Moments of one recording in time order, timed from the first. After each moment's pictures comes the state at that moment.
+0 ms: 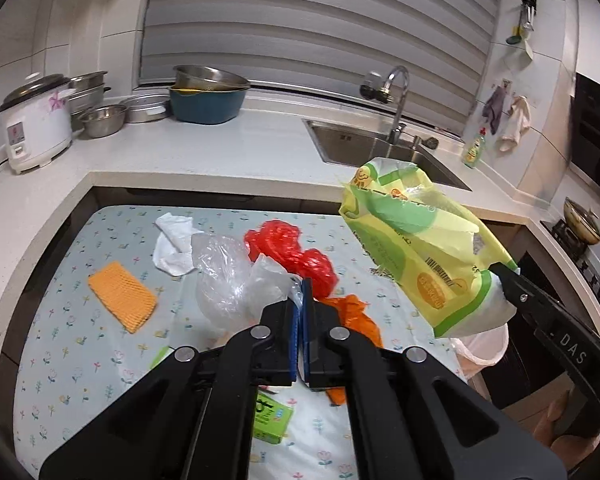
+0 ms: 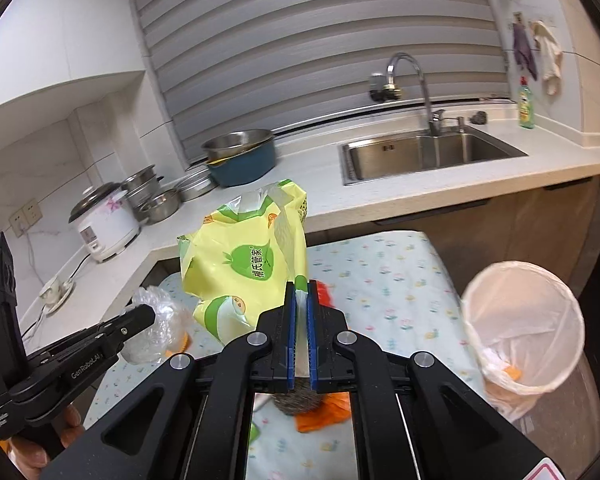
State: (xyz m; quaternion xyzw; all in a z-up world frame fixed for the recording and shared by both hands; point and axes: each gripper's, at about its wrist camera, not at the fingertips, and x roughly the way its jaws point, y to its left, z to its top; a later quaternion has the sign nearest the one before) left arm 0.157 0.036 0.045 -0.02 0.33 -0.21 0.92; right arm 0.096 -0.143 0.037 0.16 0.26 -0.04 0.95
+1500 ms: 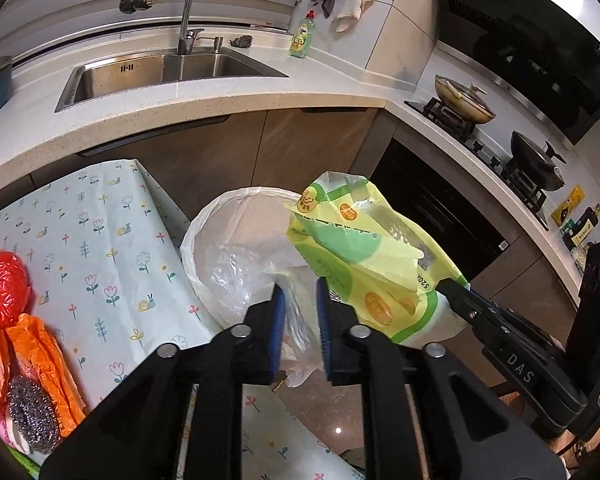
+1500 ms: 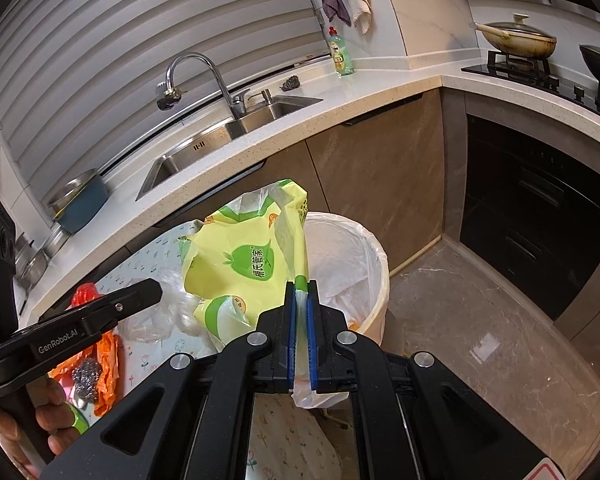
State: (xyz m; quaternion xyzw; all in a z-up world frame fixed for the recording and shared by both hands) left arm 0.141 -0.241 -0.032 0.06 0.41 -0.46 0.79; right arm -0.004 -0.357 -0.052 0.25 0.28 -0.25 0.89
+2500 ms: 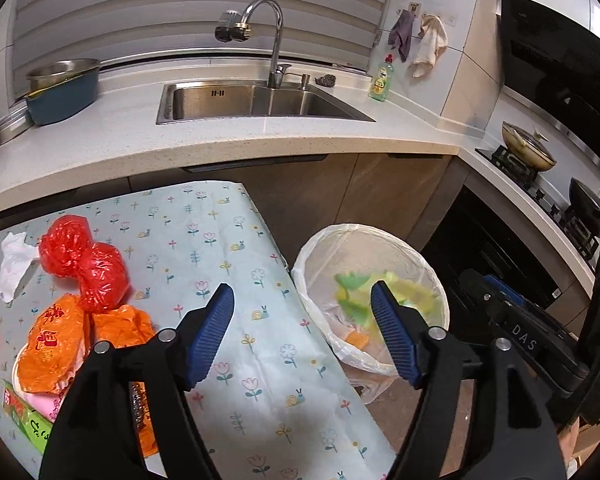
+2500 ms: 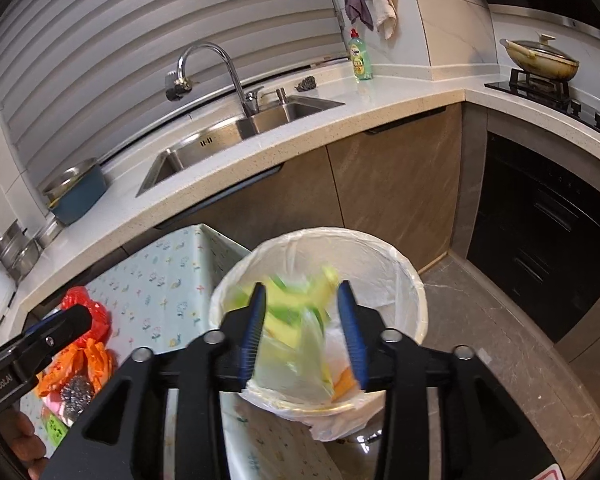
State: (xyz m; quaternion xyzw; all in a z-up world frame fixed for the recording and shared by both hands) left arm 0.165 -0.172 -0.013 0.04 0.36 -0.34 0.87; right arm 0.056 -0.336 -0.045 0.22 0.28 -0.25 0.90
